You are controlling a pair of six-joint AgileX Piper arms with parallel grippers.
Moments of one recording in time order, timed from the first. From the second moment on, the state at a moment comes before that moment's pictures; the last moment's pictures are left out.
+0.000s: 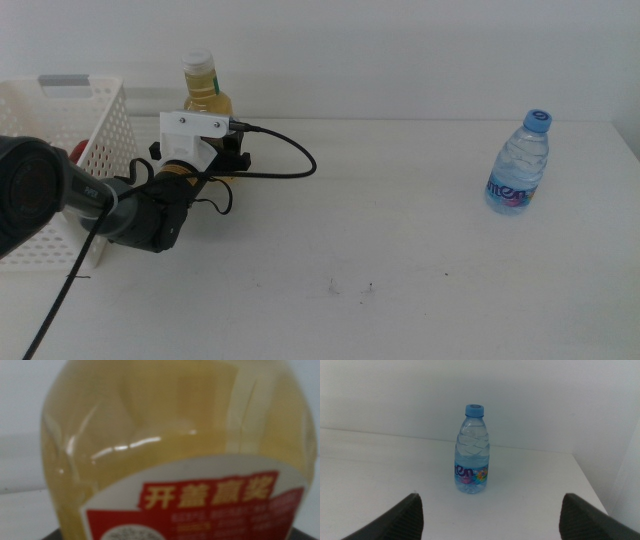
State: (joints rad) left arm -0.18 2.29 -1.14 0.06 -0.92 -0.09; right arm 0.06 0.00 0.00 0.00 0.17 -0.08
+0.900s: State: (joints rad) left arm -0.06 1.48 -1.37 -0.08 0.85 0.12; right arm 0.06 0.00 0.00 0.00 0.17 -0.08
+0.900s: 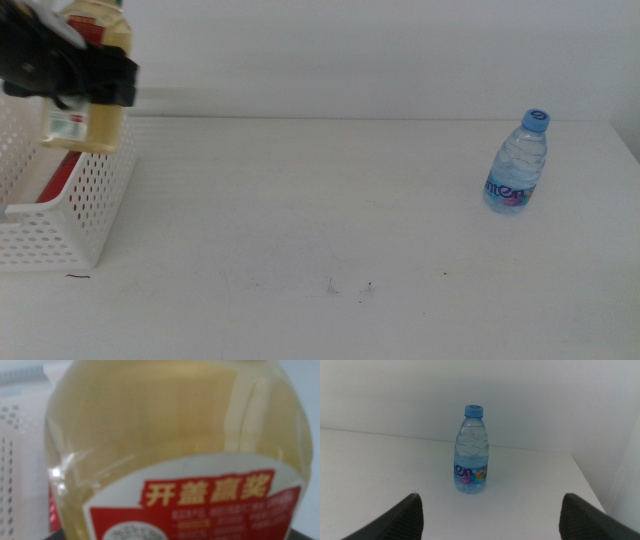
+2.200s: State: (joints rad) left arm 0.33 2.00 -1.68 -0.08 1.06 0.47; right arm 0.06 0.00 0.00 0.00 0.17 -0.08
